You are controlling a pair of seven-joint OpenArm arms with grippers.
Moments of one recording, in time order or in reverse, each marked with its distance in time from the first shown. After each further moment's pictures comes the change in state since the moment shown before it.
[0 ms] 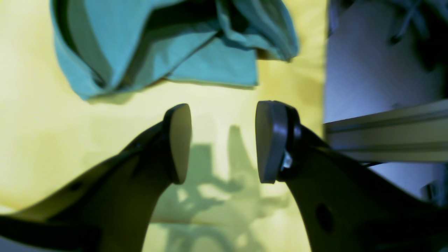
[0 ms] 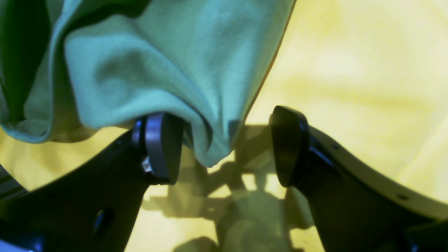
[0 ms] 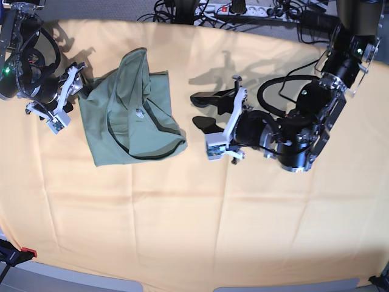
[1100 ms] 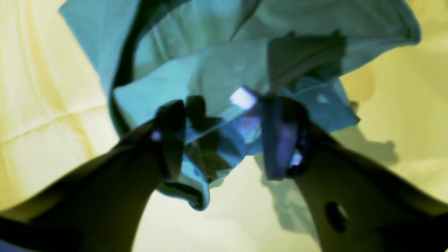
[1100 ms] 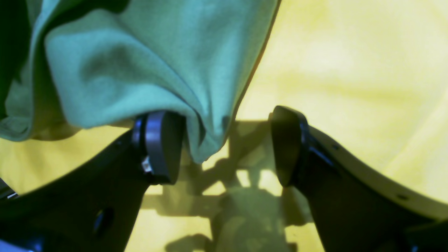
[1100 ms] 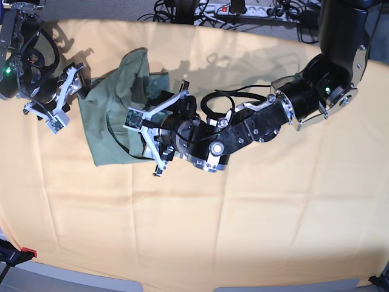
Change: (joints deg) left arm -15.6 13.6 27.0 -2.3 33.8 0.0 -13.7; right arm 0.0 0.0 0.0 0.0 -2.8 0.0 0.4
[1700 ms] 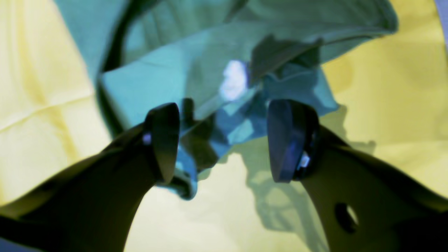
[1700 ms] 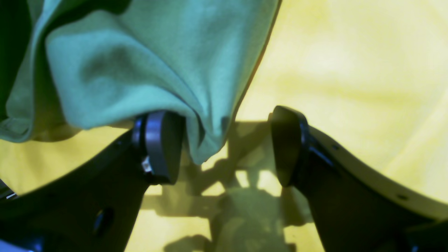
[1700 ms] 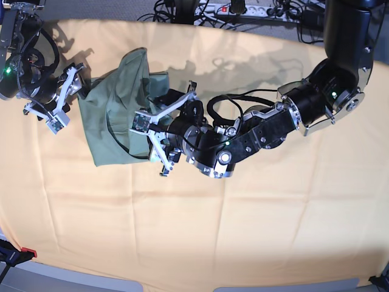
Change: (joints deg) left arm -1.6 -1.9 0.6 0.0 -7.5 0.0 3.1; right arm 0.0 0.0 0.0 0.0 0.0 0.0 0.5
